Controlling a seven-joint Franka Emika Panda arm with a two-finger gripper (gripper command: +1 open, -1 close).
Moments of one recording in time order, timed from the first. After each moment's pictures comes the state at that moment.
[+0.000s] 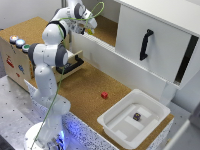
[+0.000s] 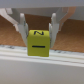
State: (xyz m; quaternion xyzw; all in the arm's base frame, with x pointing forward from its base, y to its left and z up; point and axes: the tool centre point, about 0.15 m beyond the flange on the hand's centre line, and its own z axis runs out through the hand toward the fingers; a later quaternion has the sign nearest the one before) arm 0.529 0.223 0.518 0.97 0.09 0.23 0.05
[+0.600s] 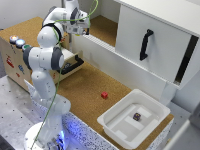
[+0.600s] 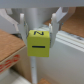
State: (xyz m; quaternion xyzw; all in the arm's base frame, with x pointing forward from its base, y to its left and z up) arm 0.452 0.312 0.509 0.91 0.37 0.18 -0.05
